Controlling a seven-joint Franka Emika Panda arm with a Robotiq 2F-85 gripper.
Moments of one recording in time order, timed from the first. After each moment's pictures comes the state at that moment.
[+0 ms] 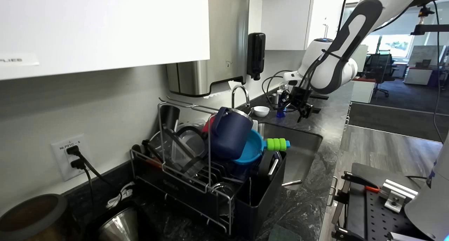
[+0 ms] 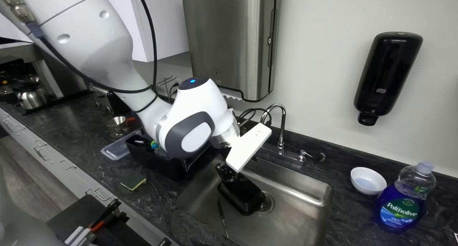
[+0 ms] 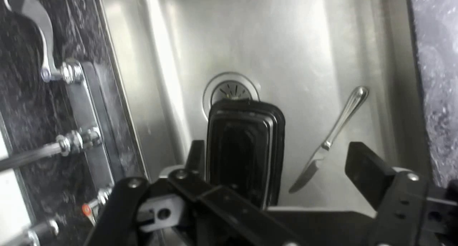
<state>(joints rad) -0.15 0.08 -0.37 -2.63 -0.26 3.09 -1.59</state>
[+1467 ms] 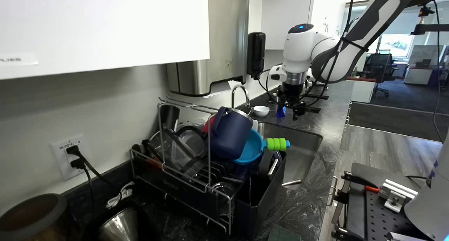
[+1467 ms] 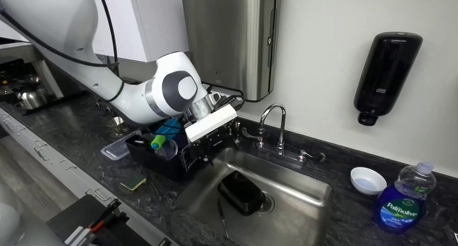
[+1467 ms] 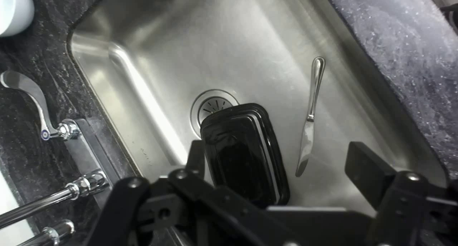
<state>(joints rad) 0.00 -0.08 -0.32 -2.59 -0.75 2.65 -0.65</state>
